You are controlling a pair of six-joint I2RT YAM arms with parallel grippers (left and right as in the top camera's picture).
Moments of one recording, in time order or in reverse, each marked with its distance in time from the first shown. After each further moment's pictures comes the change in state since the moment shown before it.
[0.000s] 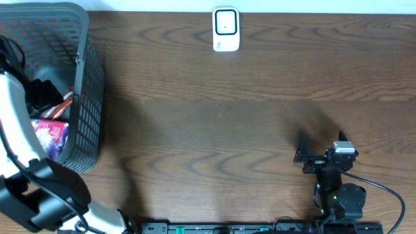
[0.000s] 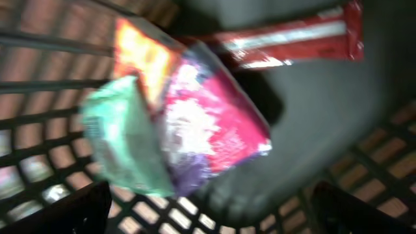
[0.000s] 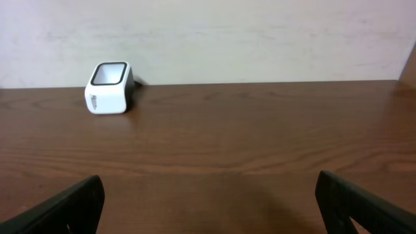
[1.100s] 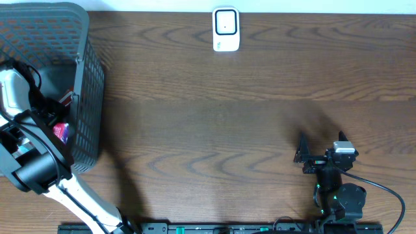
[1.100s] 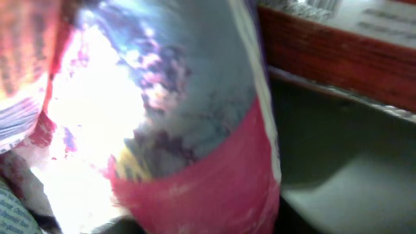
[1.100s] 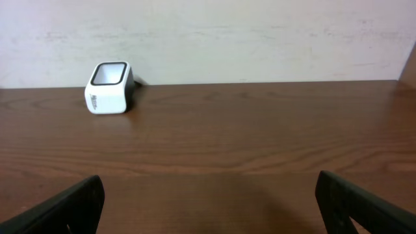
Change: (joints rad) left arm 0.070 0.351 -0.016 0.006 0.075 -0.335; right arm 0.000 0.000 0.000 0.000 0.000 0.000
